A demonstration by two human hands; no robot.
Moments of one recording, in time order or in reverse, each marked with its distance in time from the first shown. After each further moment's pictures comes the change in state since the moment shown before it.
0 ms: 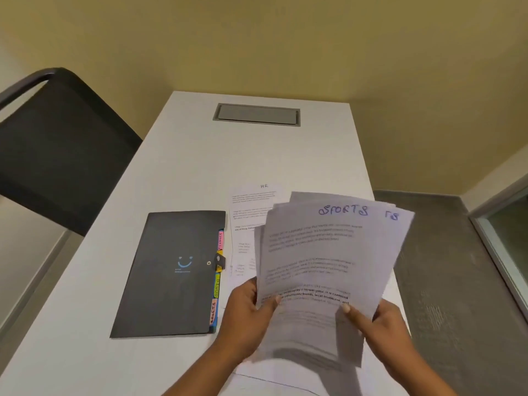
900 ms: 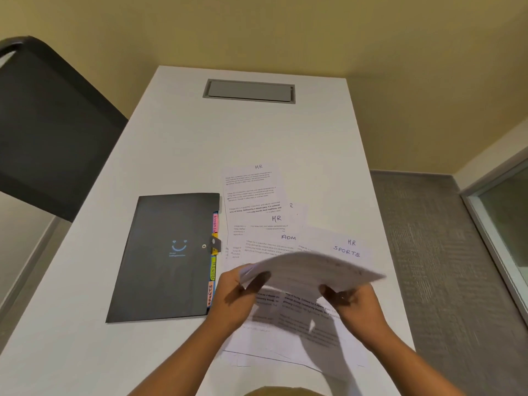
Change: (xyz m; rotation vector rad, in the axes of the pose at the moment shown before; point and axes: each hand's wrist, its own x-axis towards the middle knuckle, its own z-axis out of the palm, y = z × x) left_hand 0.021 -0.032 -0.019 0.101 -0.024 0.110; right_hand 0.011 0.016 0.029 -0.223 -0.048 -0.098
